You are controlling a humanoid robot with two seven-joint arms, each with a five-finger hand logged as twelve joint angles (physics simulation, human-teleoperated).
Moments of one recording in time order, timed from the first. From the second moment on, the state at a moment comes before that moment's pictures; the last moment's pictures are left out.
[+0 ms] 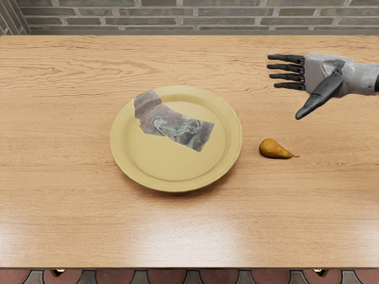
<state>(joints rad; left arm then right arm) 0.00 0.00 -0.02 0.00 -0.03 -0.01 0.09 0.95 -0.82 0.60 1.14 -0.17 0.61 -0.33</state>
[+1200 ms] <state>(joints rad) 0.00 0.00 -0.02 0.00 -0.03 -0.01 0.09 0.64 -0.70 0.60 1.73 -1.21 -0.17 -0.61</state>
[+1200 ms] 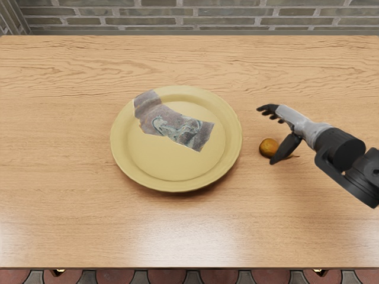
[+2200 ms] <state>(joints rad) 0.00 0.00 -0.02 0.00 -0.03 -0.01 0.09 0.48 -0.55 0.60 1.61 -1.41 -0.43 -0.61</state>
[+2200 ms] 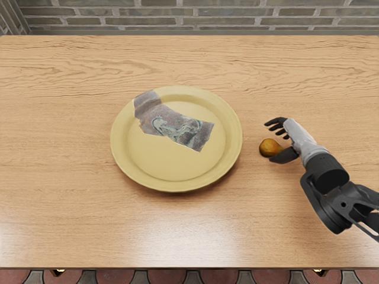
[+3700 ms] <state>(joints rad) 0.00 0.00 -0.02 0.00 -0.03 -0.01 0.09 0.48 -0.50 0.61 1.60 -1.43 -0.44 -0.61</state>
